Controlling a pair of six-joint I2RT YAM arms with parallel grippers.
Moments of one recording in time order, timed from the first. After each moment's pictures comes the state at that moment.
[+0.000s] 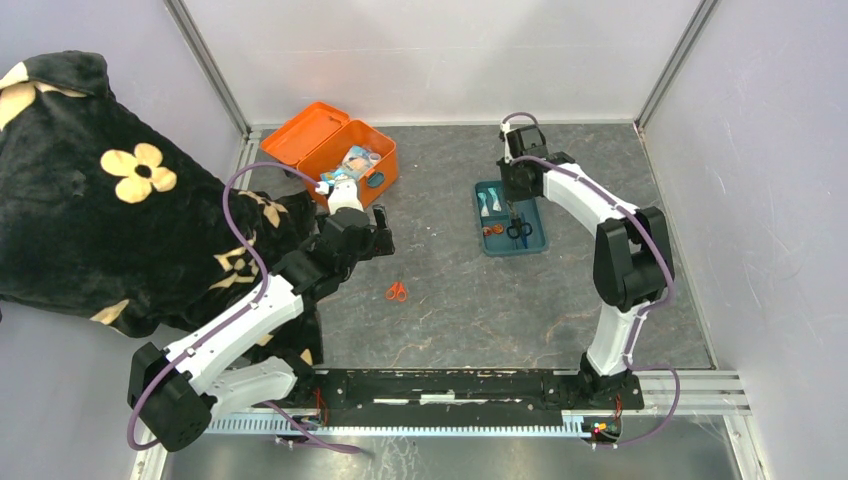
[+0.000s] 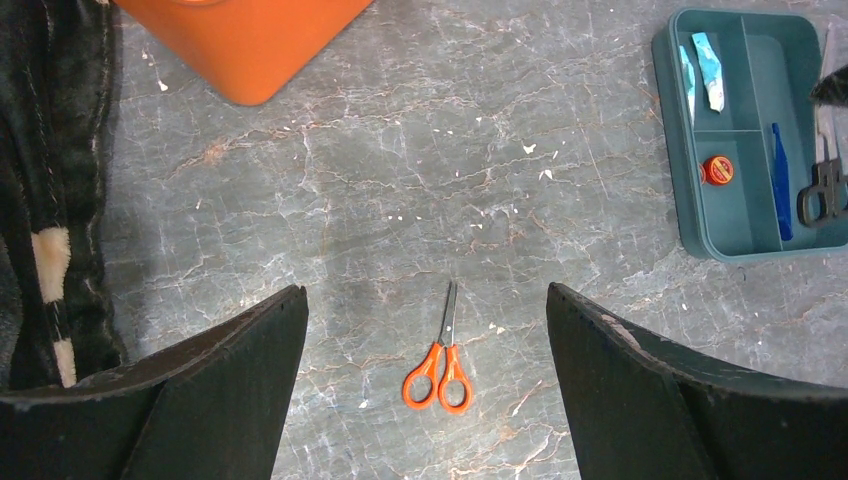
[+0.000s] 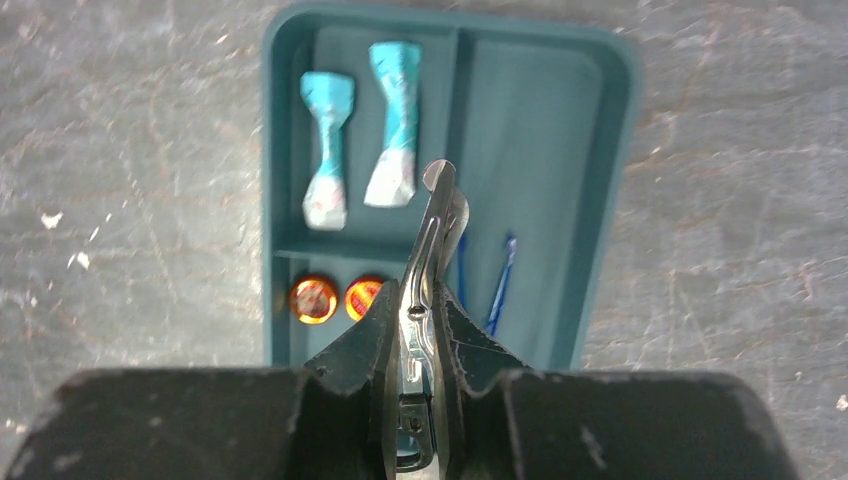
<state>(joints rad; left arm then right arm) -0.67 1.05 0.82 -0.37 -0.47 -0.55 0.35 1.86 1.45 -0.54 0.09 0.13</state>
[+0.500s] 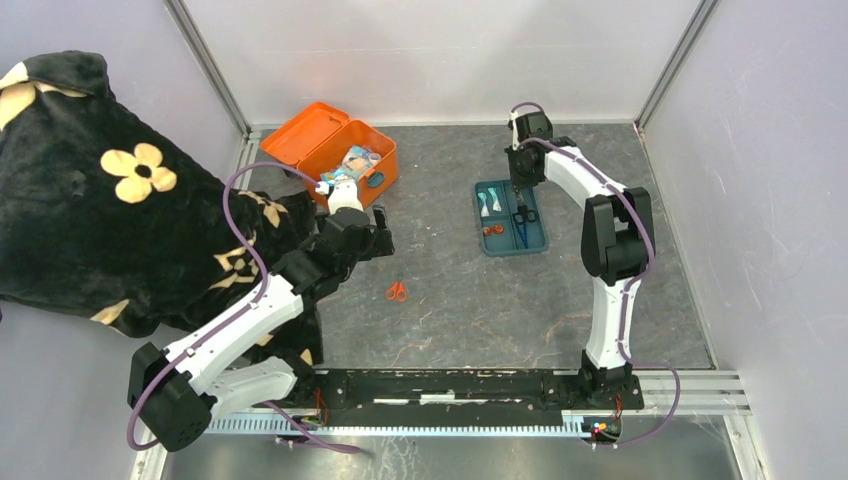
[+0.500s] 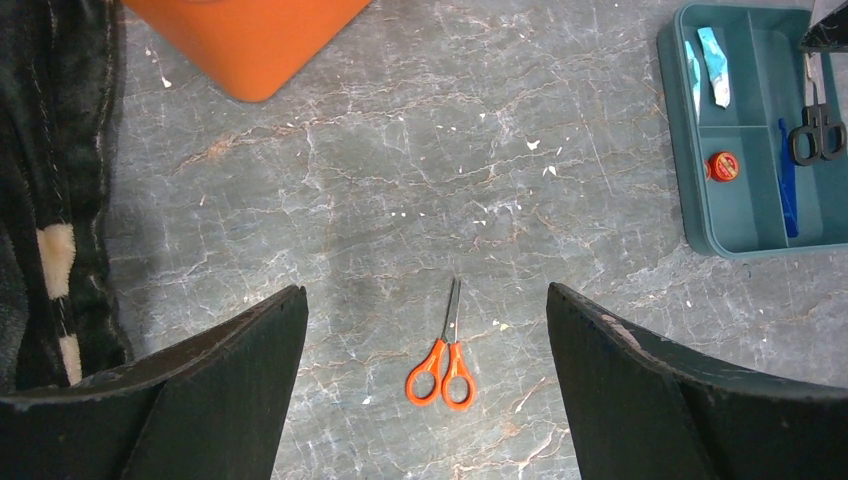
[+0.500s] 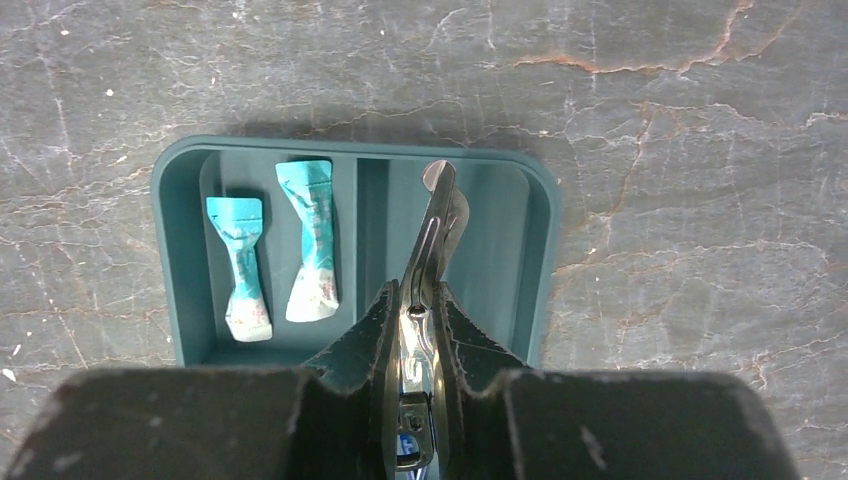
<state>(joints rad) -0.67 1.05 0.82 -0.38 -0.47 -0.55 0.24 2.09 1.69 -0.57 0.06 0.09</state>
